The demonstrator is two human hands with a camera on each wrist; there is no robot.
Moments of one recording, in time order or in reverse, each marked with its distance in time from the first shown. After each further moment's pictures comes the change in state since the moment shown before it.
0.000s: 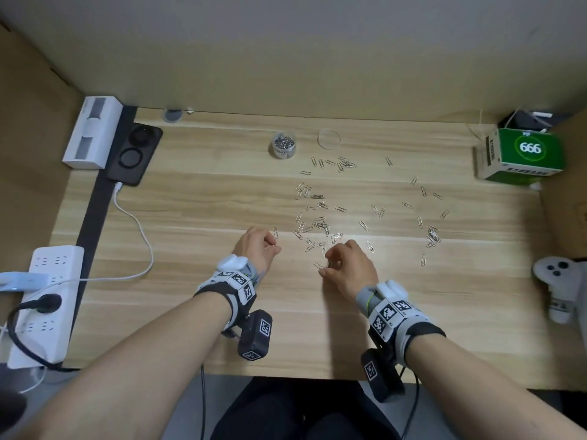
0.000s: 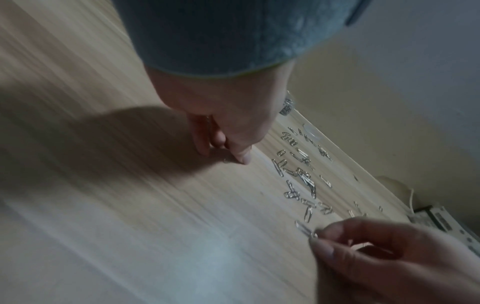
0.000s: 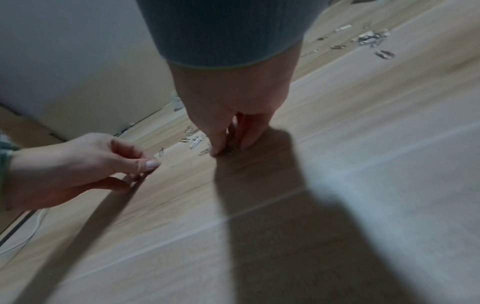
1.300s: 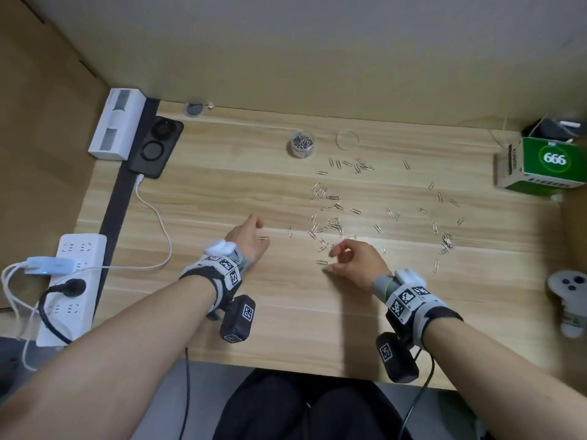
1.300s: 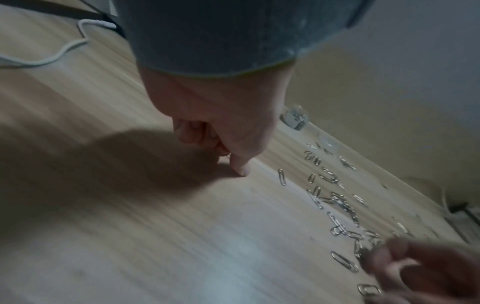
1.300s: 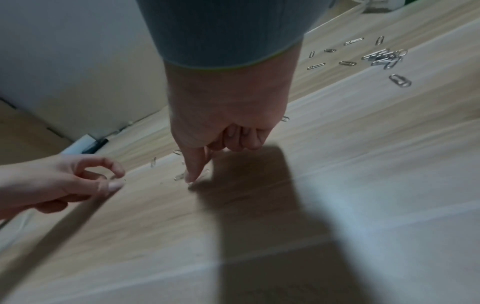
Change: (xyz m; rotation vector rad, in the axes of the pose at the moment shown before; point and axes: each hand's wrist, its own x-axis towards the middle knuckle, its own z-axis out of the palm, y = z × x) left_hand 0.016 -0.030 -0.044 0.113 -0.105 -0.144; right_hand 0.022 -0.010 -0.014 0.203 -0.199 0.045
